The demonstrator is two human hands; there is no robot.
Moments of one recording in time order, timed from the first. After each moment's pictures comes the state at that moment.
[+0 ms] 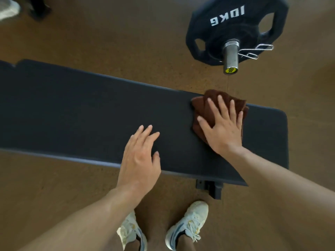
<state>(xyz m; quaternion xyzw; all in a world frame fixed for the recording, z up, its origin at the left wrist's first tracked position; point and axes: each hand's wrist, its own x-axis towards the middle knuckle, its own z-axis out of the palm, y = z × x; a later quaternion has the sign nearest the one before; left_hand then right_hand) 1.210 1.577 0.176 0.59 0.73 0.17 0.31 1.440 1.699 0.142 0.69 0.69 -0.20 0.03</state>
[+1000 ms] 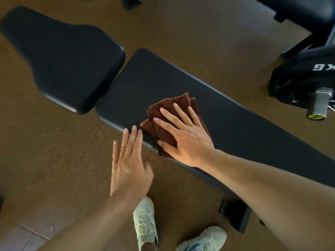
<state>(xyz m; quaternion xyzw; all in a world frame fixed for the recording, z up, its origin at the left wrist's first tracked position) 1.025 1.486 0.173 0.43 0.86 0.16 0.24 1.142 1.654 0.144 0.23 0.96 -0.14 0.07</state>
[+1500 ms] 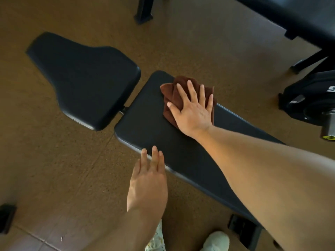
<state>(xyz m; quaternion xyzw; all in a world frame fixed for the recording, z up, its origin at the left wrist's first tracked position) 0.999 1.519 0.200 0.52 0.79 -0.15 0.29 1.036 1.732 0.154 0.47 0.85 -0.21 0.09</state>
